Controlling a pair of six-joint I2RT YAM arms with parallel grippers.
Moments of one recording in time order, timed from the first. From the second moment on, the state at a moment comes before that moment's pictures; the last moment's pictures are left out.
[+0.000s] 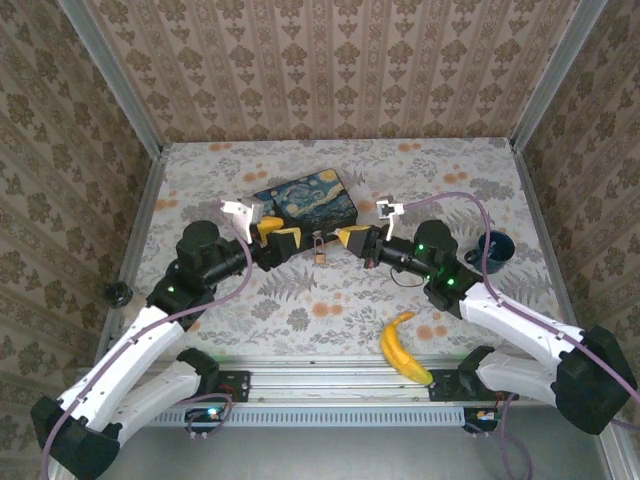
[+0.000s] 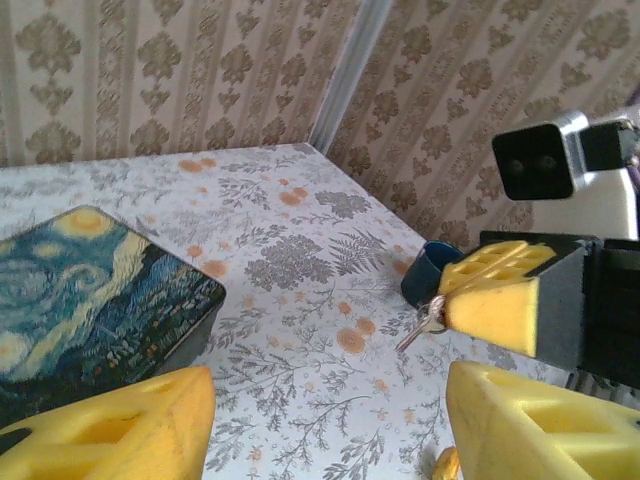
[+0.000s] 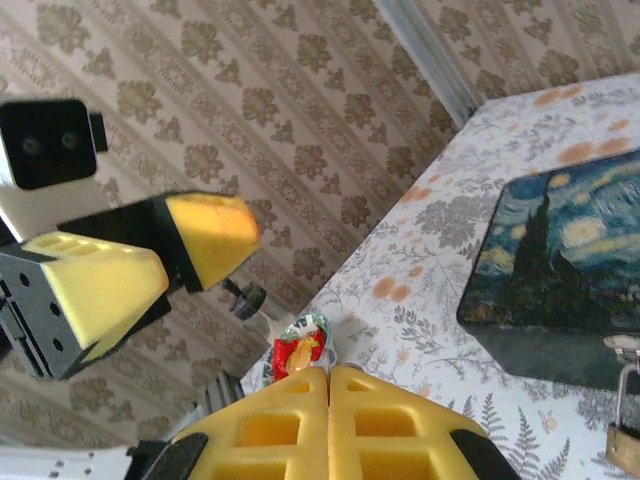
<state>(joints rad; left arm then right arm) -0.60 0.80 0.71 -0.07 0.35 -0.39 0.61 1.10 0.60 0.46 -0.40 0.68</state>
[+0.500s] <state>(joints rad) -0.61 0.86 0.53 0.33 0.31 -0.60 0.61 1.24 0.53 0.79 -0.34 0.88</state>
